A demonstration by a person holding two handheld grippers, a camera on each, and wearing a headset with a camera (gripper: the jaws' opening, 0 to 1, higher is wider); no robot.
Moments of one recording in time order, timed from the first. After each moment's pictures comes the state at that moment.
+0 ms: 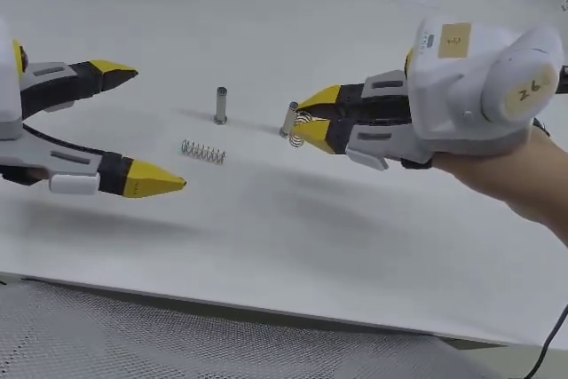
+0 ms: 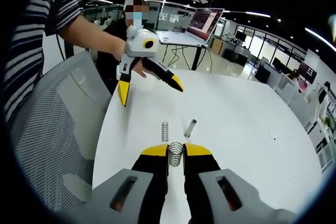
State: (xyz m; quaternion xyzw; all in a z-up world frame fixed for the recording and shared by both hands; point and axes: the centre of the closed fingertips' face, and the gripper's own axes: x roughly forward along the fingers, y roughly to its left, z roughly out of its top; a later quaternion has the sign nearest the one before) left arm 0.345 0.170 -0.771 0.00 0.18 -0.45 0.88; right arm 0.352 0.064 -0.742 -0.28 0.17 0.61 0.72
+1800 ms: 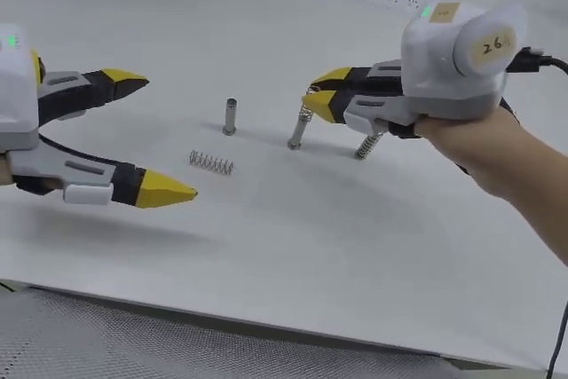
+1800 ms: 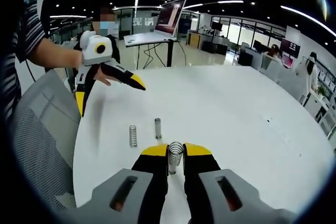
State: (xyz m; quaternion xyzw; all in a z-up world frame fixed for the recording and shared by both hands) left arm 0.351 0.173 -0.773 0.00 0.18 -0.44 0.88; right arm 0.420 0.069 -0.761 -0.21 0.21 0.55 0.78
